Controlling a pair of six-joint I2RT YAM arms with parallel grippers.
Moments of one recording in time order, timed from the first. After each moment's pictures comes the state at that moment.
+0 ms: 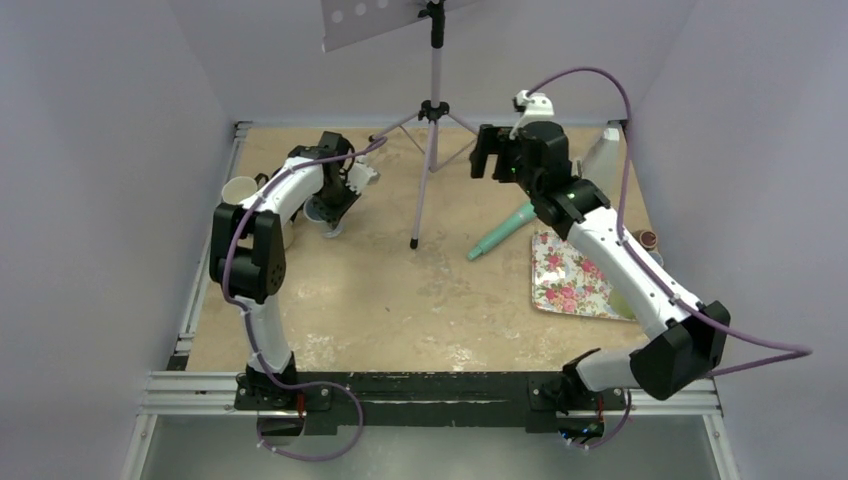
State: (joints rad) left arm -0.21 1.93 1.54 -0.94 0.04 0.47; right arm 0.52 1.38 1.36 -0.28 0.19 0.29
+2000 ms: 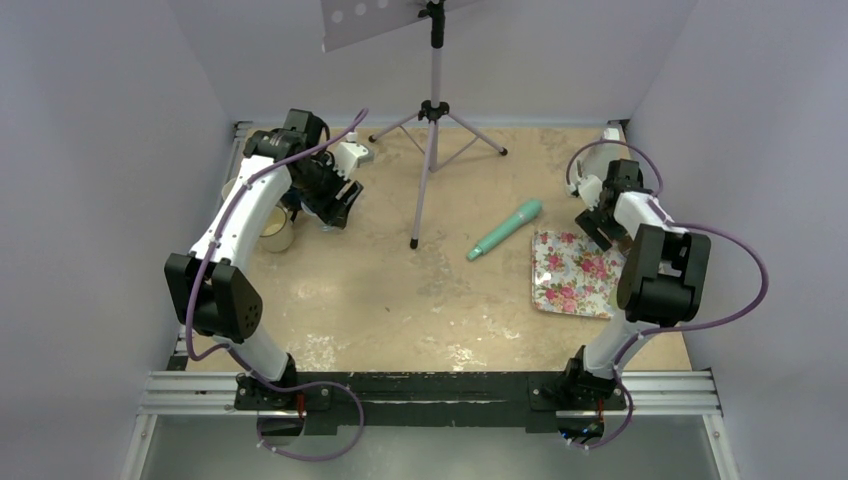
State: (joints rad) left arm -0.21 1.66 1.65 -1.20 0.29 0.53; right arm -0.23 1.75 1.16 -0.52 0.24 -0.89
